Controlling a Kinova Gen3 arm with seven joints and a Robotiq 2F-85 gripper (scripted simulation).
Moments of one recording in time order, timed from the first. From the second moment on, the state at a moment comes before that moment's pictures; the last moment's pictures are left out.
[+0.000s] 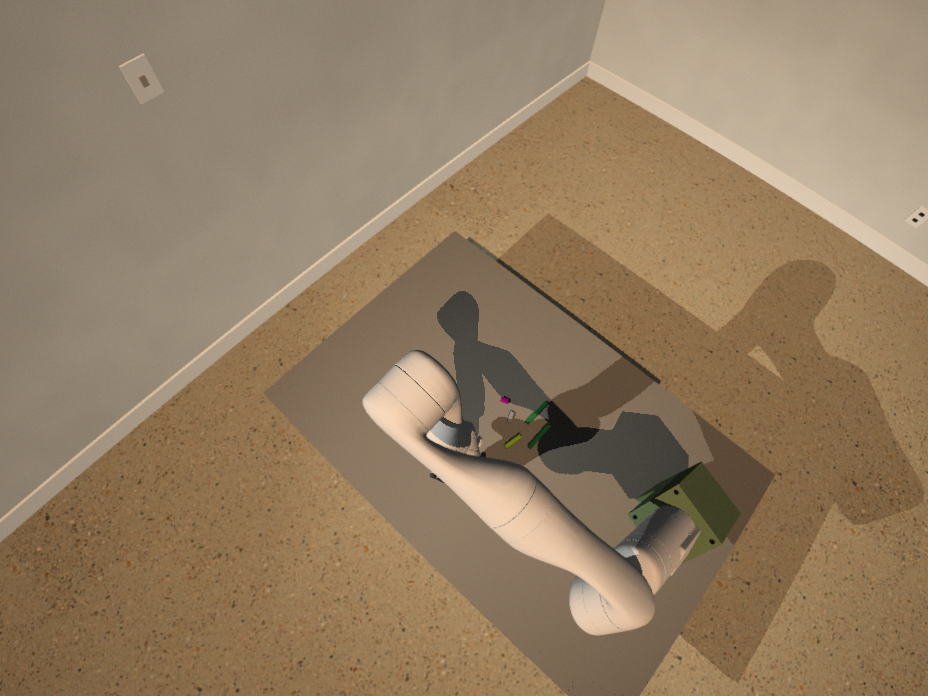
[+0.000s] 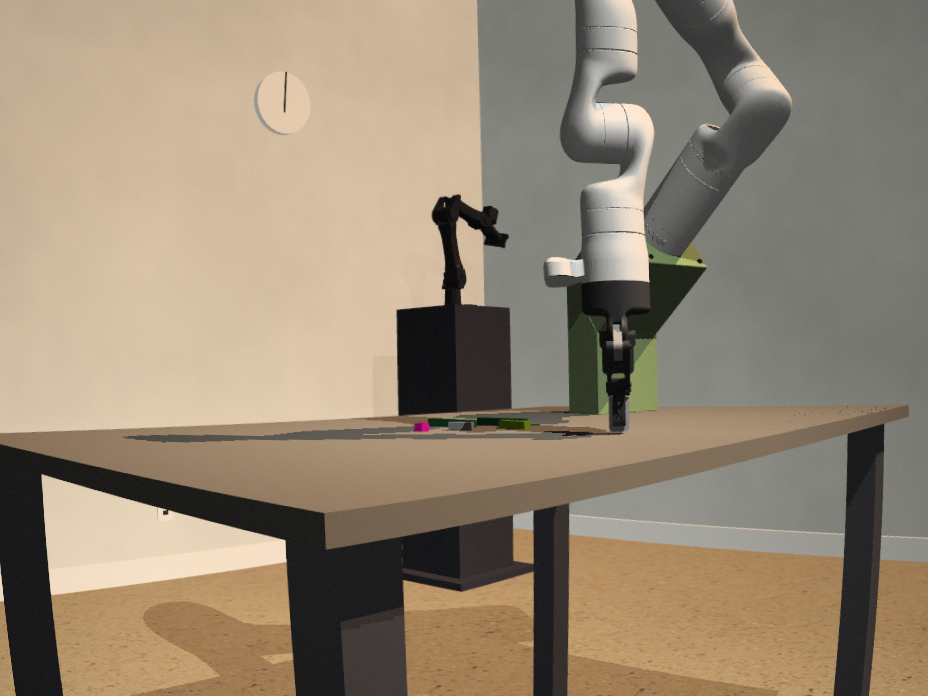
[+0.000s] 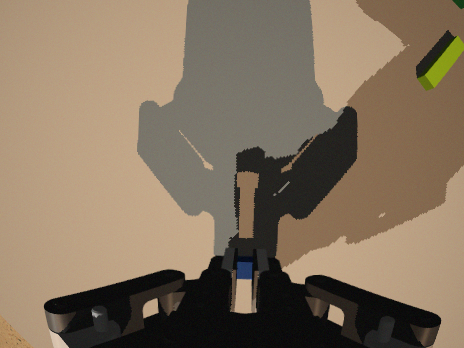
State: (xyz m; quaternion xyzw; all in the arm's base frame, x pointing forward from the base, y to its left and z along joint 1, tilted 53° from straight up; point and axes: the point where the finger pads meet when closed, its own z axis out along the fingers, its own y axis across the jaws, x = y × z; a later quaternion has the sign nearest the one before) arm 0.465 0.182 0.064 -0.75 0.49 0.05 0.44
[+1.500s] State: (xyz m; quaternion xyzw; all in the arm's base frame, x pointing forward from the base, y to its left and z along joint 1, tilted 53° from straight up) arm 0.431 0.114 0.123 -0.75 0.49 0.05 0.44
